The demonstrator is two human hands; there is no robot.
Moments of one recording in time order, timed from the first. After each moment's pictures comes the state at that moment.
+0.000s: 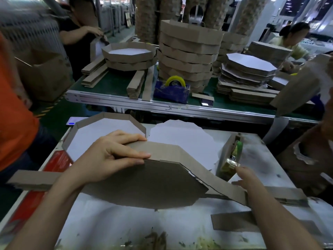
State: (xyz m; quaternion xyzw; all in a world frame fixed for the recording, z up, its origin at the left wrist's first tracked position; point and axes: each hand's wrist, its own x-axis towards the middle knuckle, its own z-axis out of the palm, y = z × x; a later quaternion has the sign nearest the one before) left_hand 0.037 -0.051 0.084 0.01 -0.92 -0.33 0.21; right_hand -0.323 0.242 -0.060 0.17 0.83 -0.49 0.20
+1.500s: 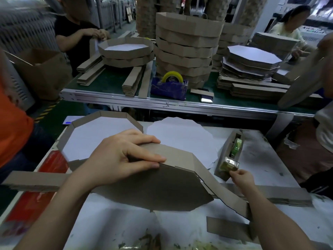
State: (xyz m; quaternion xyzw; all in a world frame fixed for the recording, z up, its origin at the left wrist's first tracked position) left_hand -0.005 -0.012 0.100 -0.02 -0.94 -0.29 0.19; right_hand -0.341 0.266 -0.112 0.09 0.86 -0.47 0.16
